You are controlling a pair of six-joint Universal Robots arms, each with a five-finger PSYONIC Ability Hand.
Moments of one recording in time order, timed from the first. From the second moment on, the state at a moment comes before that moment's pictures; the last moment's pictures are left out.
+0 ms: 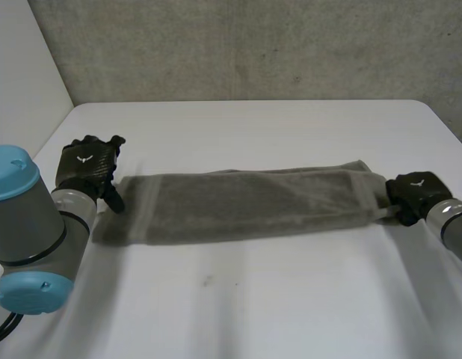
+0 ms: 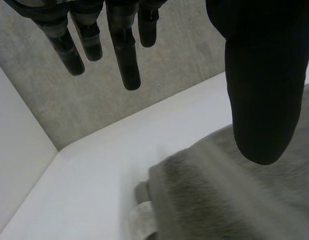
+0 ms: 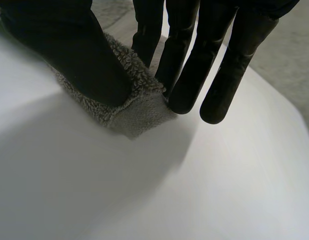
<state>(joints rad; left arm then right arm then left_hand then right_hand) 4.37 -1.90 -1.71 3.46 -1.72 3.29 1.56 -0.97 1.55 -0.16 1.30 2.57 0.18 0.60 0.17 0.17 0.03 0.96 1.18 1.18 1.19 0.96</state>
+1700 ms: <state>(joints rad) 4.22 -1.91 -1.78 3.51 -1.72 3.29 1.83 -1.14 1.82 -0.32 1.28 2.82 0.18 0.60 0.17 0.17 0.03 0.91 1.11 1.10 1.10 0.89</state>
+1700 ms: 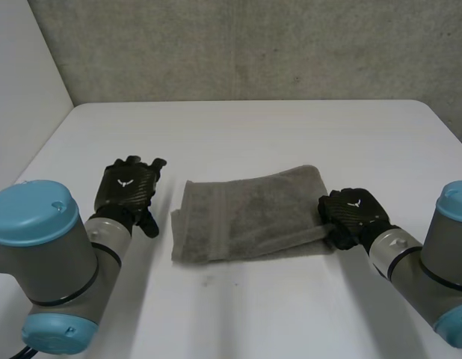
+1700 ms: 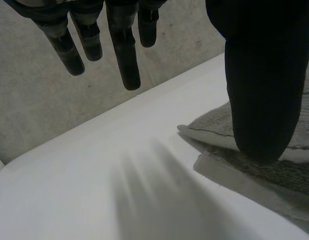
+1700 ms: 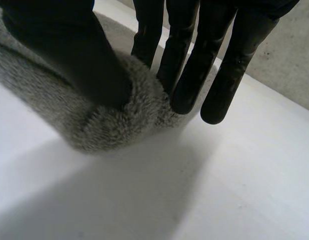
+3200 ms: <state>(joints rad) 4.07 -2.16 -1.35 3.24 -1.61 2.97 2.04 -1.01 1.36 -0.06 1.27 3.12 0.18 0.60 0.17 0.17 0.03 0.21 0.23 0.21 0.24 0.06</state>
